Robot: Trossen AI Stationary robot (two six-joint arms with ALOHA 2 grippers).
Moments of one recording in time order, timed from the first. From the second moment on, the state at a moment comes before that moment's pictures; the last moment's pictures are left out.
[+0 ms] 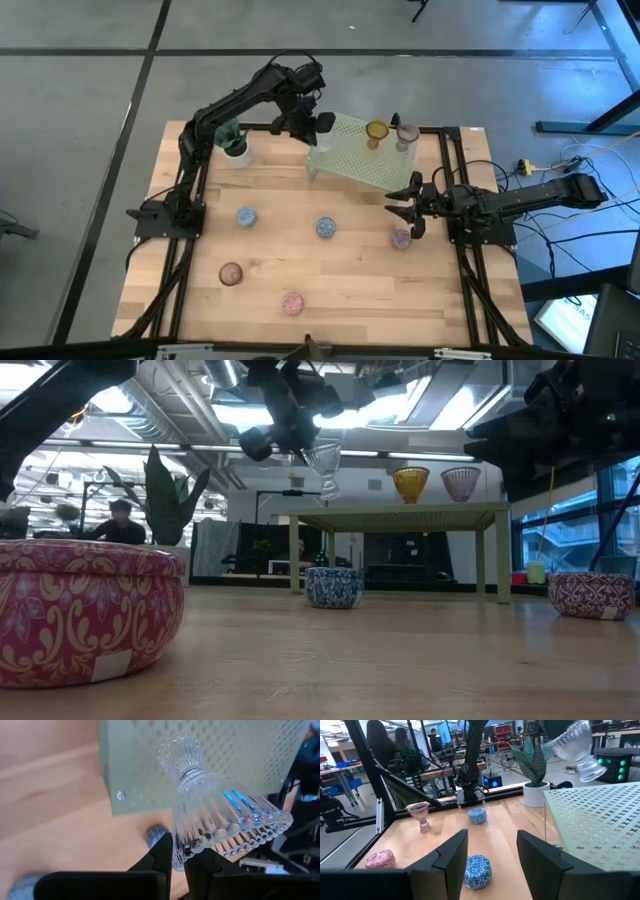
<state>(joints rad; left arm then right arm) 0.58 2.08 2.26 -1.47 0.46 -0.80 0.11 0.62 0.10 0.49 0.18 0.19</state>
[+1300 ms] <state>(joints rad) 0.56 2.18 2.25 -1.48 0.58 -0.52 0.11 0.62 0.10 0.48 0.18 0.20</state>
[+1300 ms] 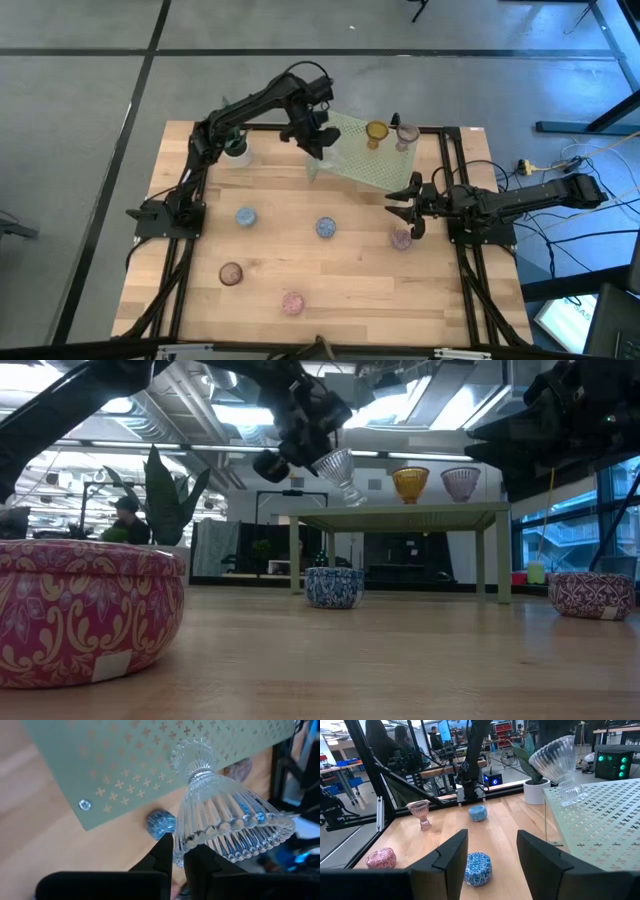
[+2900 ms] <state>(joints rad) 0.01 2.32 2.25 -1.51 0.30 -0.24 0.12 0.65 0.50 -0.07 -0.02 0.09</state>
